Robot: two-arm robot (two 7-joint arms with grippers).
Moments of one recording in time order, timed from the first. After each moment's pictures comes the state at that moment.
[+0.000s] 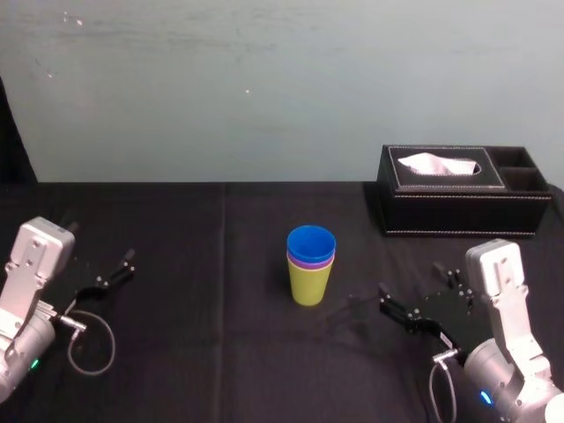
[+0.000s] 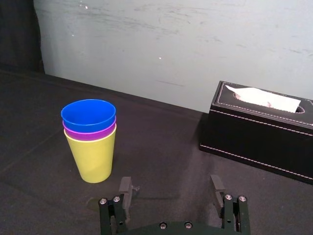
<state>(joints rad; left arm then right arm) -0.20 0.60 0.45 -1.41 -0.25 -0.12 0.03 -0.01 0.31 -0.20 -1.59 0.12 0.08 0.13</state>
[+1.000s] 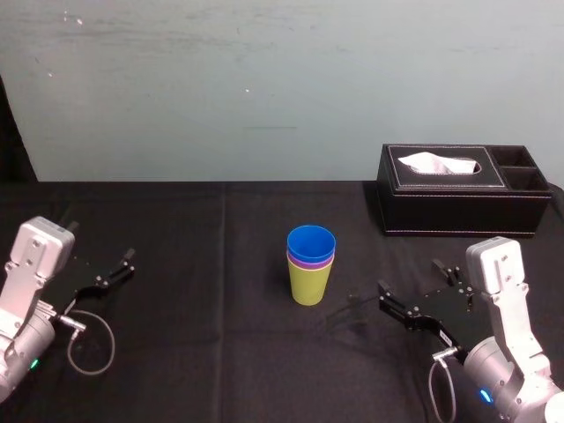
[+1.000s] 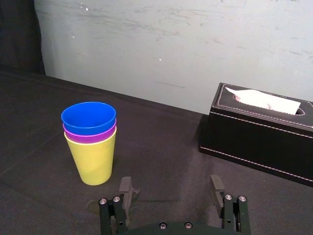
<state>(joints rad) -0.20 0.60 0.45 -1.41 -0.25 -0.12 0.03 0.00 0.31 -0.20 -1.59 0.12 0.08 0.13</state>
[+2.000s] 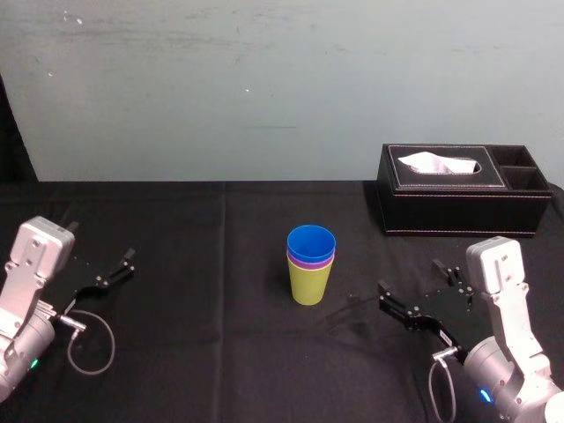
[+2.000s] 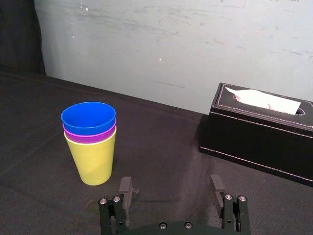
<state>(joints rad) -0.20 0.60 0.45 -1.41 -0.25 -0.12 0.03 0.00 0.31 -0.20 -1.59 0.12 0.08 0.13</state>
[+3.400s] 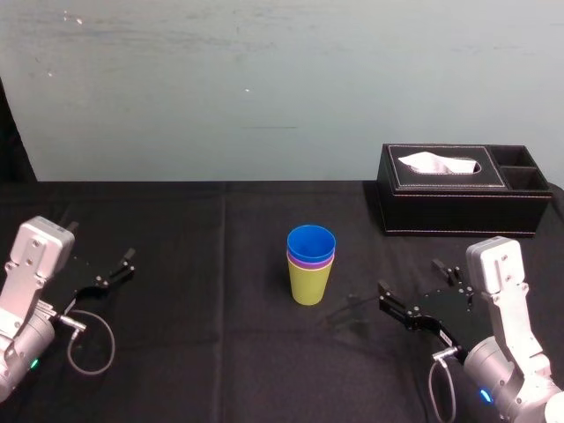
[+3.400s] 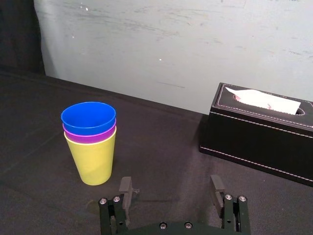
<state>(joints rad) -0.20 0.60 0.45 -1.41 -0.25 -0.12 0.03 0.00 0.31 -0.20 -1.59 0.12 0.08 0.13</state>
